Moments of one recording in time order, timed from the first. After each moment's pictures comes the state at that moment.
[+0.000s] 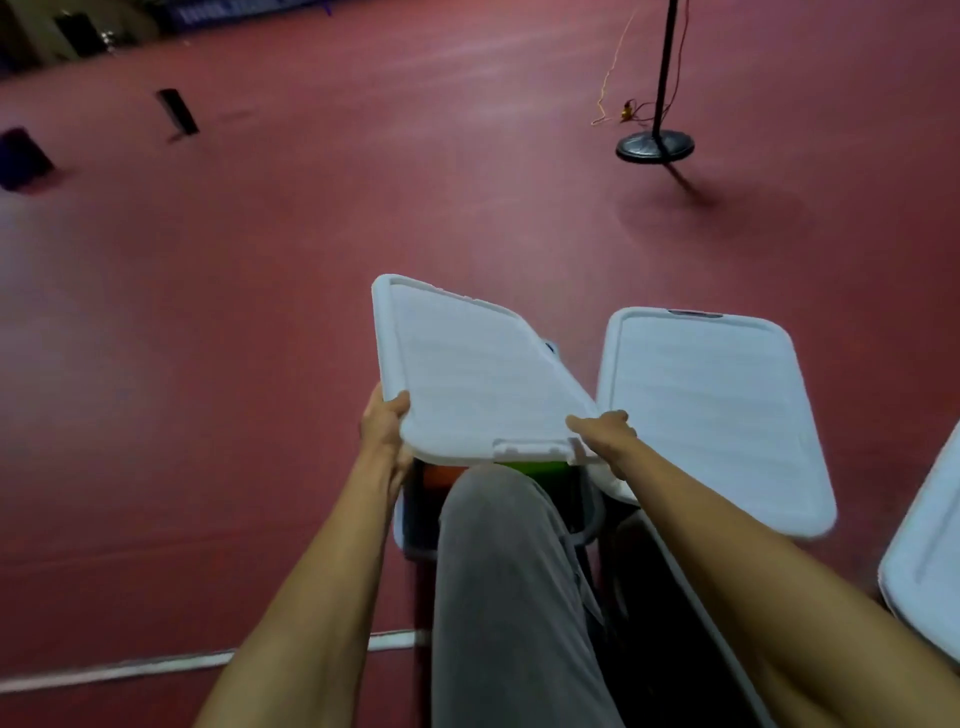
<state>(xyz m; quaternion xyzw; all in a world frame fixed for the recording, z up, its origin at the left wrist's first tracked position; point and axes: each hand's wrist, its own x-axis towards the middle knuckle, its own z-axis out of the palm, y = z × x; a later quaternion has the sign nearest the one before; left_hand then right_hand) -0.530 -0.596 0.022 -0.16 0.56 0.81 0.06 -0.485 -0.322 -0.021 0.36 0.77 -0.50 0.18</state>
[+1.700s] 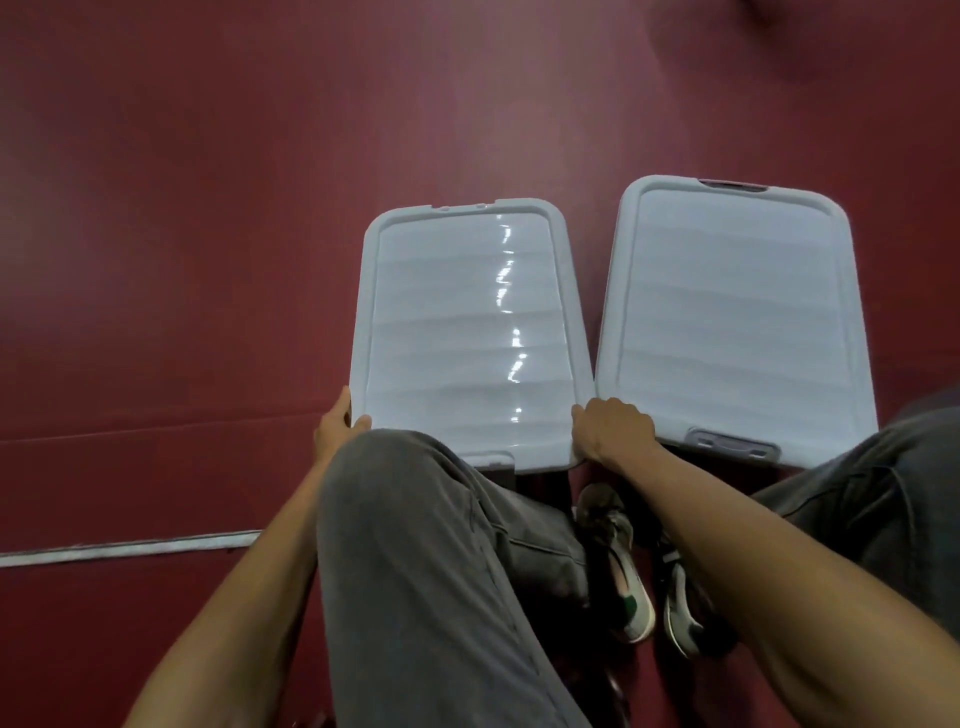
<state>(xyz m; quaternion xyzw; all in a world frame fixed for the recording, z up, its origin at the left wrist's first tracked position) -0.509 -0.686 -0.196 -0.23 0.83 0.47 0.18 -0.463 -0.315 -0.147 0.12 0.95 -0.08 0.29</state>
